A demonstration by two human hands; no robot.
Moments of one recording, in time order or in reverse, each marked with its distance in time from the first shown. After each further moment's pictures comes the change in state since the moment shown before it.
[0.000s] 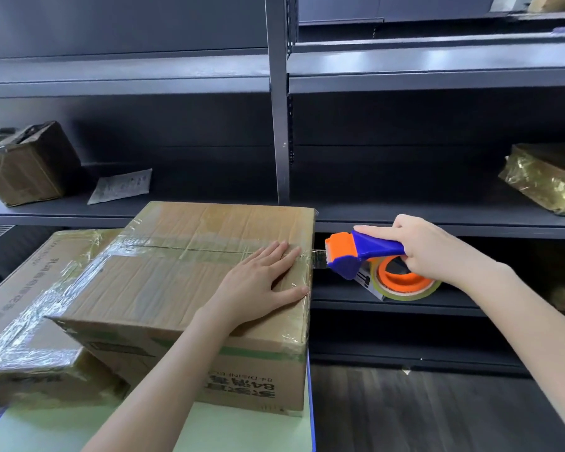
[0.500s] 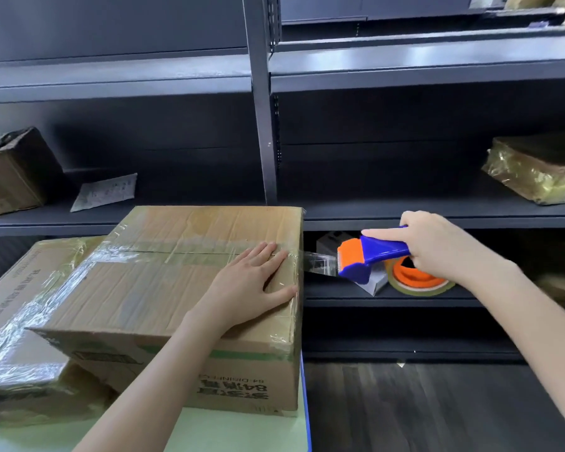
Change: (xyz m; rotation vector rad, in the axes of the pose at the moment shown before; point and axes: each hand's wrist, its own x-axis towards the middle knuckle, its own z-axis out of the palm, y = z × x) left_hand 0.005 0.006 -0.001 0.072 -0.011 0.003; right_hand -0.019 0.023 0.001 -0.251 0.008 0.077
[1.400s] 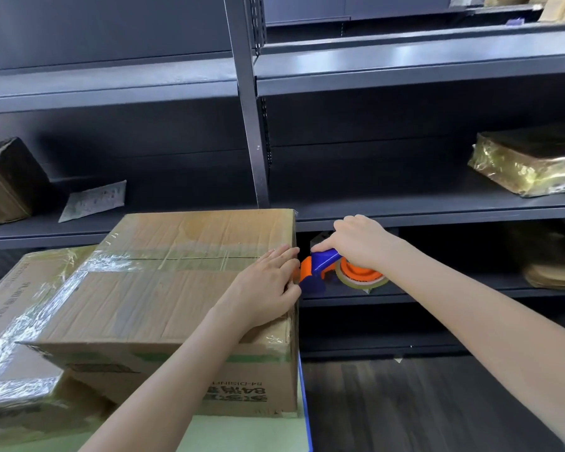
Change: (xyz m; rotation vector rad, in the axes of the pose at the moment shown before) left_hand 0.017 0.026 0.006 -0.061 0.019 0.151; right_hand 0.053 -0.067 0.000 -0.179 -0.089 -0.219
